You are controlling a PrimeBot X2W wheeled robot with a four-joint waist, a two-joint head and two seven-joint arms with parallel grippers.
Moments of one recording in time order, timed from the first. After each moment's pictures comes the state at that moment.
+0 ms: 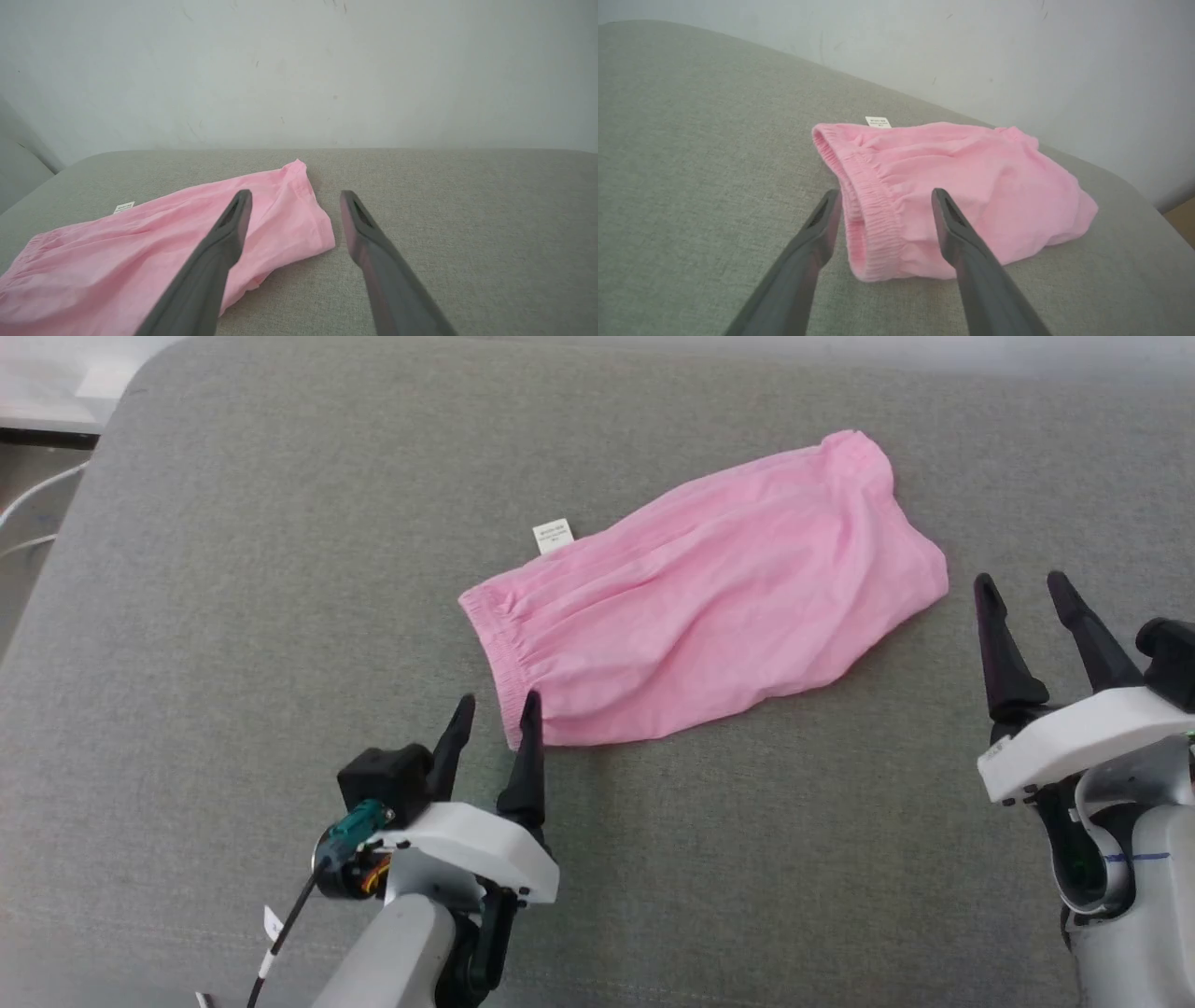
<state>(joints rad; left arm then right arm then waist) -0.26 0.13 -0.43 0.23 -0.57 0.19 -0.21 -0.28 -0.12 -0.08 0.09 0.27 0.13 0.06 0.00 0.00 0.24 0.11</state>
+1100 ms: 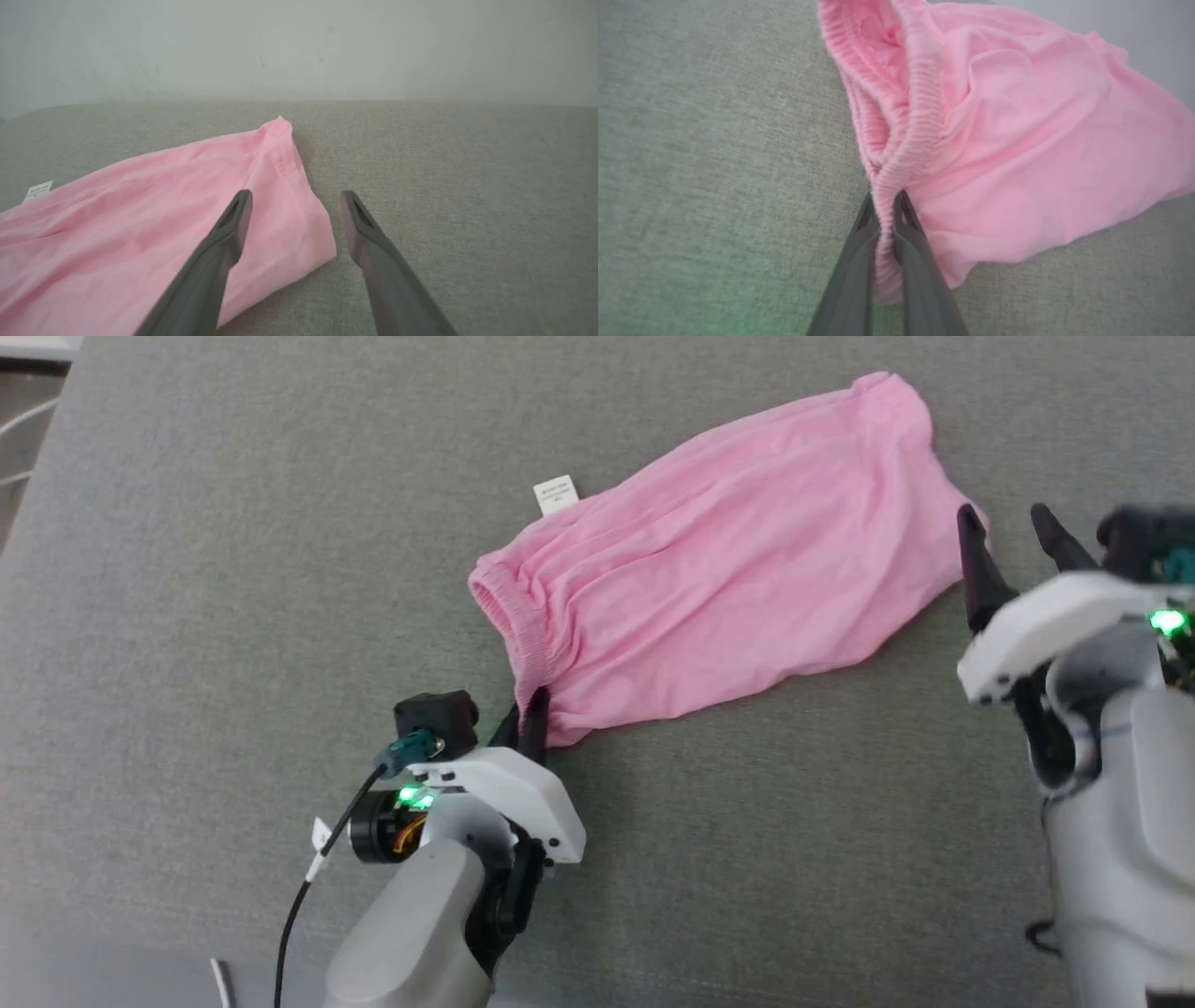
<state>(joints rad) -0.42 0.08 -0.48 0.46 -0.62 0.20 -0.06 -0.54 -0.07 -0.14 0.38 0.12 0.13 0.11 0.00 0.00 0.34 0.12</state>
